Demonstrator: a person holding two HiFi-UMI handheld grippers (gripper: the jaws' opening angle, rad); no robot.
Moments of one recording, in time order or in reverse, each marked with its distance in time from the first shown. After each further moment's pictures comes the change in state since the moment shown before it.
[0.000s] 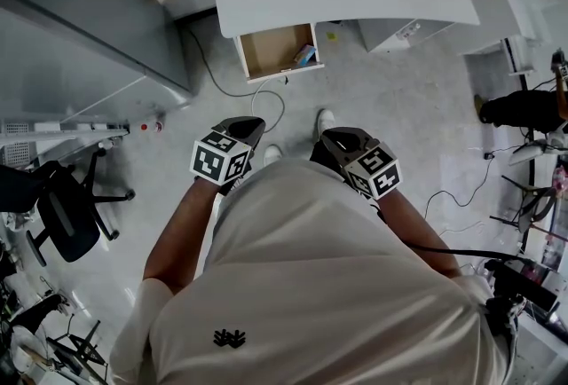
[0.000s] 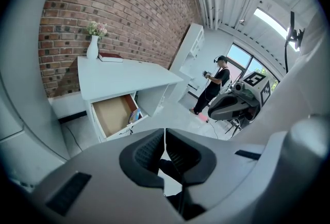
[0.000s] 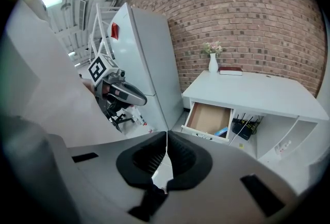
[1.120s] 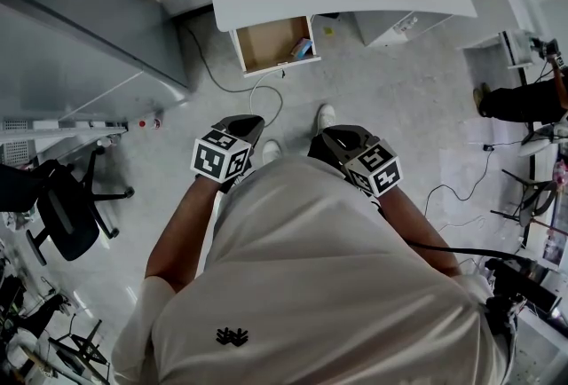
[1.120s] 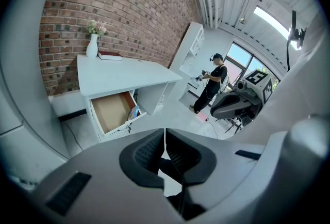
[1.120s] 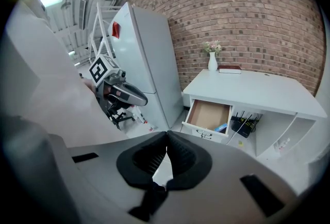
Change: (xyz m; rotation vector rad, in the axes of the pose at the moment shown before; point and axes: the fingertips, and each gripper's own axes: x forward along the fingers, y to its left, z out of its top) left arm 0.012 -0.011 -0.013 -0.010 0.014 0.002; right arm -0.010 -0.001 -0.018 0.009 0.014 -0.001
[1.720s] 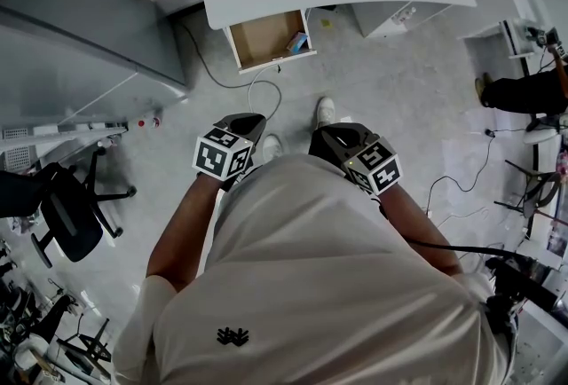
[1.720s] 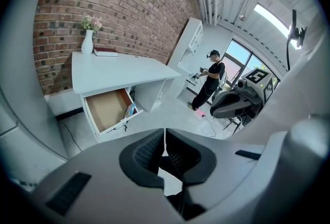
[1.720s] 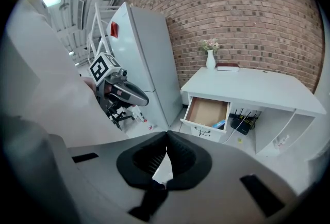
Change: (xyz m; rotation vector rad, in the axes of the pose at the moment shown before) left arm 0.013 -0.012 -0.007 0.013 0.034 -0.018; right arm -0.007 0.002 -0.011 0.017 0.007 -0.001
